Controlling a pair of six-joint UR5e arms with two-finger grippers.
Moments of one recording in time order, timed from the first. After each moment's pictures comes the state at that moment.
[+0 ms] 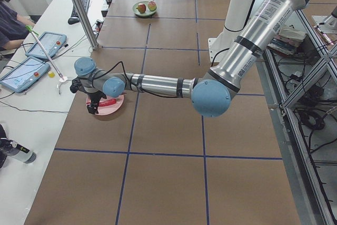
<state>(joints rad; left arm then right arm) -1.44 -2.10 -1.11 -1.82 -2.40 -0.03 1.46 -1.61 1.72 -1.72 2.31 -0.11</state>
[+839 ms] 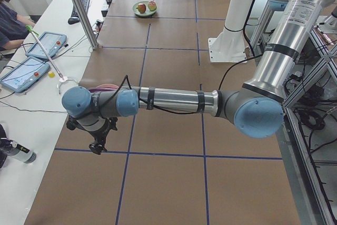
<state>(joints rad) -1.65 -1.88 -1.29 -1.41 -2.39 0.39 1.46 -1.61 1.73 -1.72 2.31 -0.11</state>
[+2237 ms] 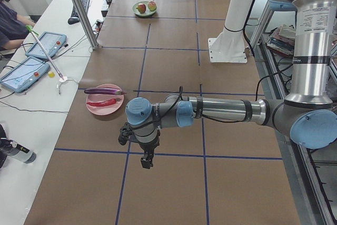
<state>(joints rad) -1.60 -1.54 -1.66 -1.41 -2.25 0.29 1.55 -1.62 1.76 -1.72 2.31 -0.11</state>
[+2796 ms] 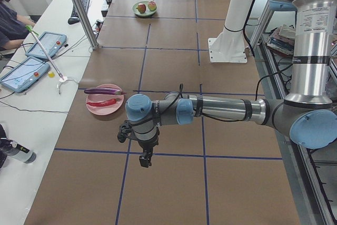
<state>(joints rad) -1.60 -1.54 -1.68 -1.41 -2.24 0.29 1.57 -1.63 1.75 -1.72 2.31 -0.11</state>
